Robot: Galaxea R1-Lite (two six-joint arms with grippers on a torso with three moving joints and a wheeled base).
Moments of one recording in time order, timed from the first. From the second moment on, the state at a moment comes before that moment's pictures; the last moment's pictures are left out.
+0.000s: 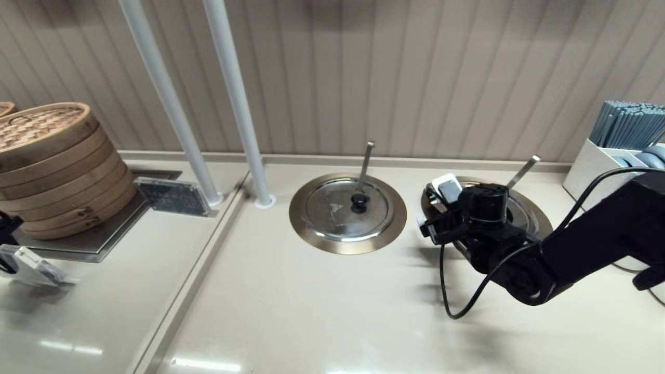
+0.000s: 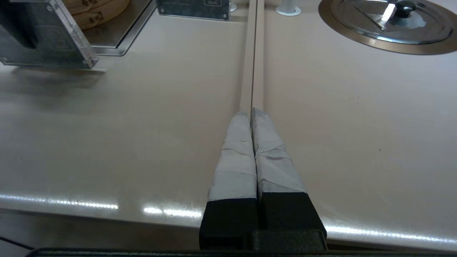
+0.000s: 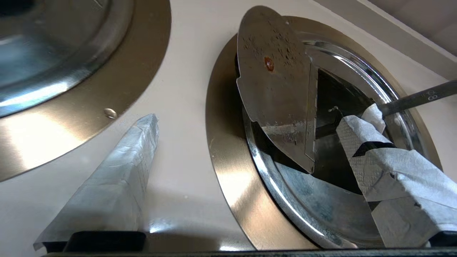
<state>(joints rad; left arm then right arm) 0.00 0.00 0.00 -0.01 0.00 0.00 0.35 2.11 -0.90 -0.96 -0.43 -0.35</state>
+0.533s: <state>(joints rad) 0.00 0.00 0.00 -0.01 0.00 0.00 0.28 2.27 -0.98 -1.14 -0.45 -0.42</state>
